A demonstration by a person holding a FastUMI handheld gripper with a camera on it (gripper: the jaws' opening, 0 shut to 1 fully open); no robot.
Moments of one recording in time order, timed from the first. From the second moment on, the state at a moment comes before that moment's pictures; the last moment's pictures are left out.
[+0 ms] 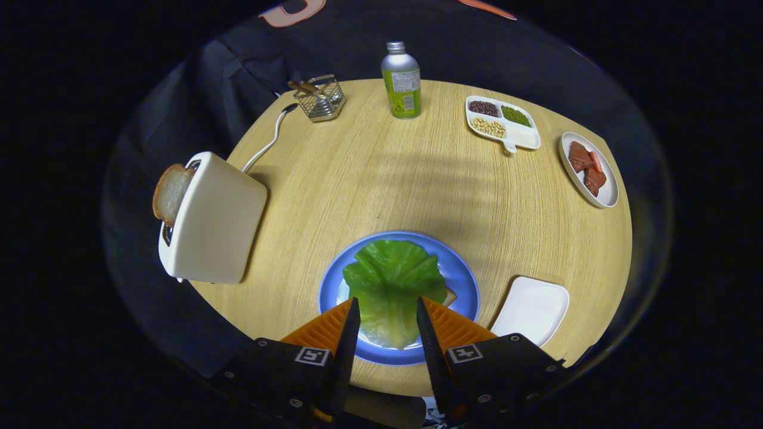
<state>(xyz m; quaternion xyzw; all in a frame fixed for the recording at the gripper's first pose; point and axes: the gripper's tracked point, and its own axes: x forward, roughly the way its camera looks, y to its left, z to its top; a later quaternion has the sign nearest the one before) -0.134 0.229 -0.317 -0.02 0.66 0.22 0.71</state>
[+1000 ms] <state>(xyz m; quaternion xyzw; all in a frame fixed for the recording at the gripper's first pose) -0.110 0.425 -0.169 -0.01 0.61 0.30 0.74</state>
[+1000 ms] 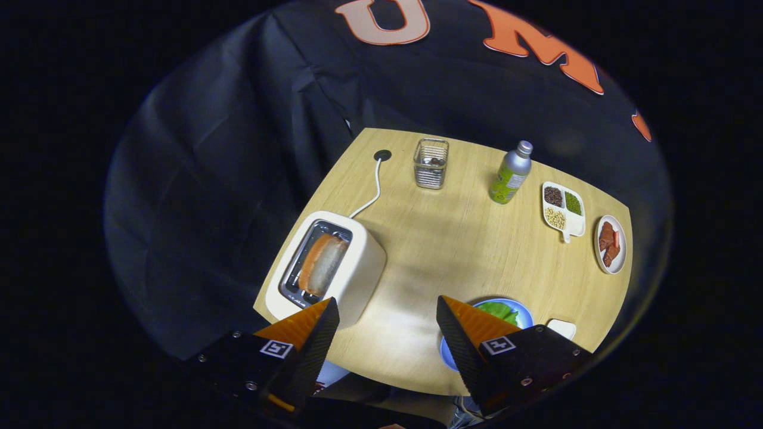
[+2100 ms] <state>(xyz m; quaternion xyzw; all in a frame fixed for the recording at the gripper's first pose) -0.124 0.534 -0.233 -0.08 0.69 0.26 0.67</state>
